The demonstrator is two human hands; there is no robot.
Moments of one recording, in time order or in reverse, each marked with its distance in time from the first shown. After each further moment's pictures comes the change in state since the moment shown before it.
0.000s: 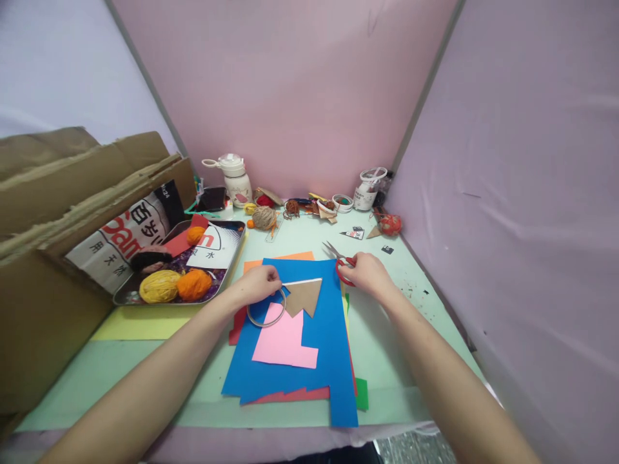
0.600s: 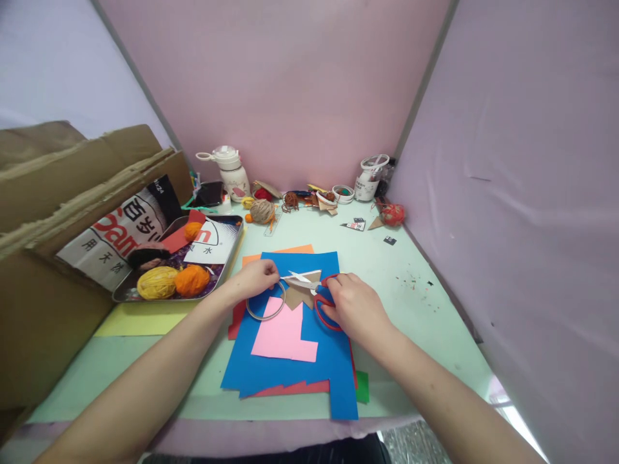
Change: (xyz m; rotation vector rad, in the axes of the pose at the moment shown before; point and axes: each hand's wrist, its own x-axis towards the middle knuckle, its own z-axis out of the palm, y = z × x) left_hand 0.003 0.000 0.000 -0.015 -0.023 0.004; right_hand -0.084 -0.031 0.009 -0.074 0.147 -0.444
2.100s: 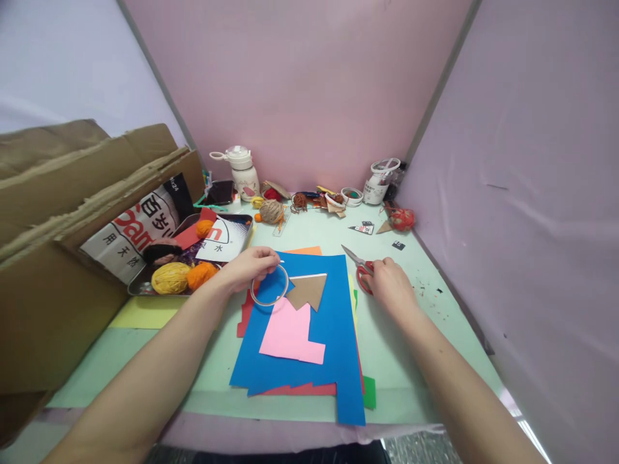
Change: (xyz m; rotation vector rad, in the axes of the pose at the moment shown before) left_hand -0.001 -0.014 -0.019 -0.853 -0.029 -0.083; right_hand 0.022 0.076 0.016 -0.144 0.060 0.324
